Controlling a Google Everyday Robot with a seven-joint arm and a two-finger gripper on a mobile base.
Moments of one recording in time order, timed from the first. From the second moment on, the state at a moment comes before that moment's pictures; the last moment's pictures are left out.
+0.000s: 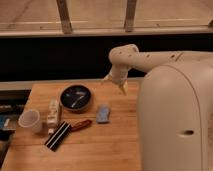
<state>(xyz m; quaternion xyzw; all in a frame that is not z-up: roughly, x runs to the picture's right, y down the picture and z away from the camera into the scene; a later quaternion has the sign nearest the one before) 0.051 0.000 0.818 -0.20 0.20 0.82 0.49</state>
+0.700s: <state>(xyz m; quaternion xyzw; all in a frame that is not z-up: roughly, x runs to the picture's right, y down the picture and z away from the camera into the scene) 0.051 0.001 0.818 -0.20 0.20 0.82 0.49</state>
